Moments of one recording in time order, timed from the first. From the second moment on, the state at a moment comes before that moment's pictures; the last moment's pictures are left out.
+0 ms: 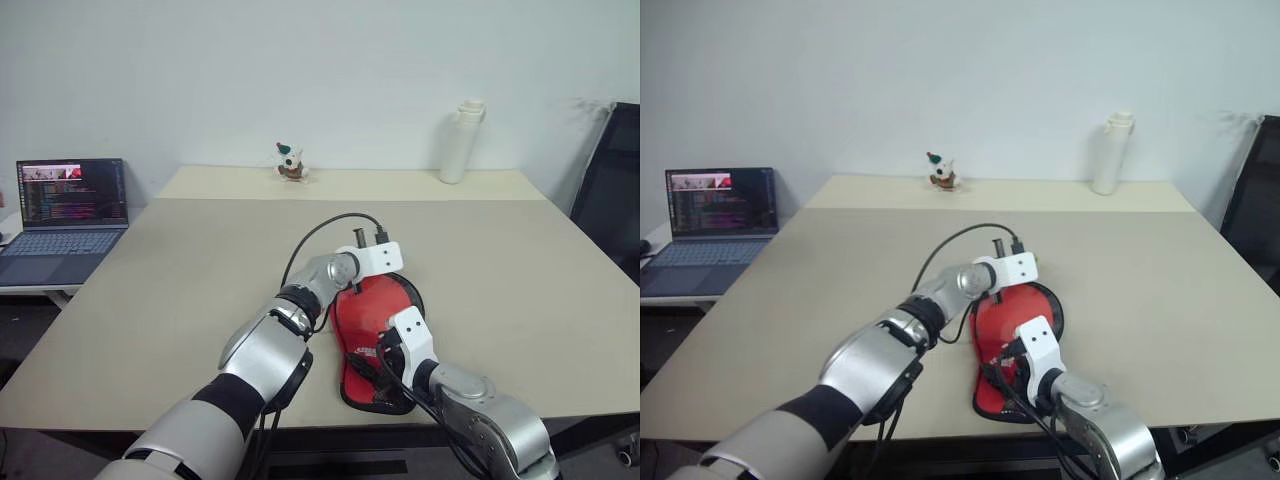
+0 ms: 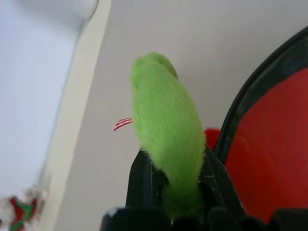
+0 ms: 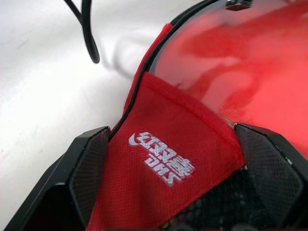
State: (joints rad) left arm -1.33 0.00 -0.40 1.42 0.60 -0.25 -0.25; right arm -0.14 -0.19 0.26 -0.52 0.25 0.98 0.25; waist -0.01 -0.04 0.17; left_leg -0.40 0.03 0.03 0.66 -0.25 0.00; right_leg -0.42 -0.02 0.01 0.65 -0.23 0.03
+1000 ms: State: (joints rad) left arm -1.32 -0.03 -0.35 1.42 0.56 -0.33 -0.39; right arm -0.17 -0.17 0.22 -0.50 0.29 1.01 0.27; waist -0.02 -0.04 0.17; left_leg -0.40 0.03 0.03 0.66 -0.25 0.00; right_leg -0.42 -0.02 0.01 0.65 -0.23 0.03
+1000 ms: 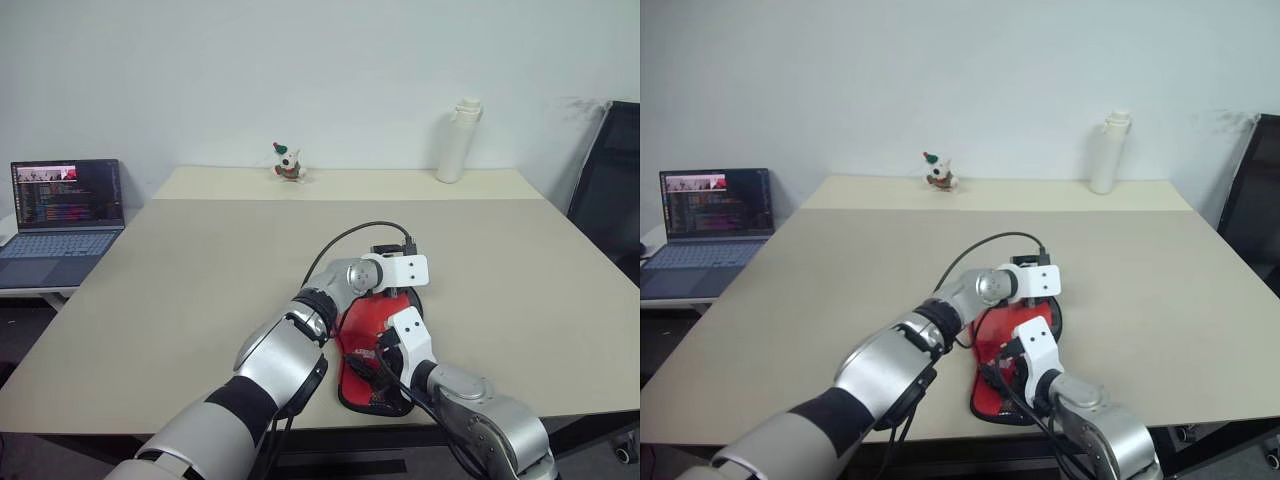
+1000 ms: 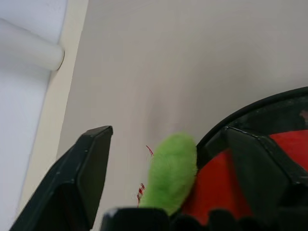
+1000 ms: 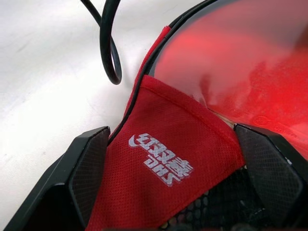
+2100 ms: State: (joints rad) left arm -0.62 0.42 -0.08 0.29 -0.23 0.24 -1.27; right arm -0.27 -0.57 -0.25 -0.55 0.84 1.20 0.56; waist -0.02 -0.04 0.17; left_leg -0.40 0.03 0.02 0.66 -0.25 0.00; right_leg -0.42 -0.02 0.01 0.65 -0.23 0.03
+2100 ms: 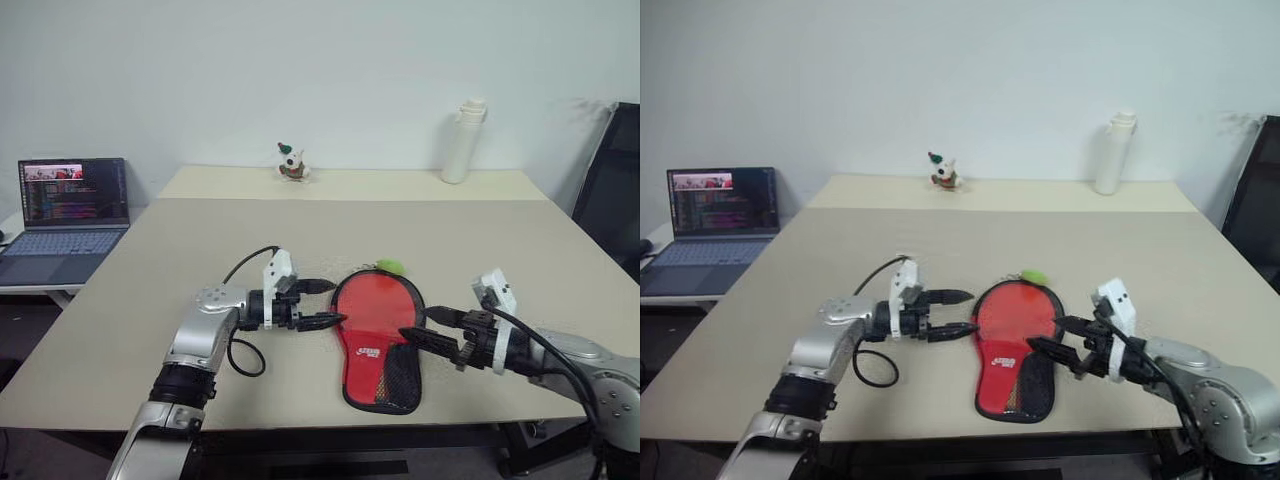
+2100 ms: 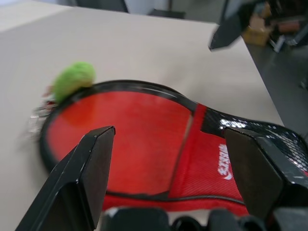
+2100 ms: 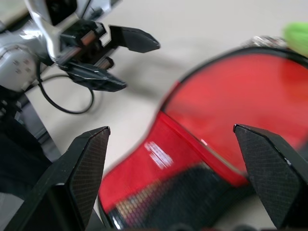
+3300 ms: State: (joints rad) left arm -0.84 0.23 -0.22 0.90 -0.04 -0.25 -1.18; right arm -0.96 -0.33 0.18 0.72 0.12 0.26 0.66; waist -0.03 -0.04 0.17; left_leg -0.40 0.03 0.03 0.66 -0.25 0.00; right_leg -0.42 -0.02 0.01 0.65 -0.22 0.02
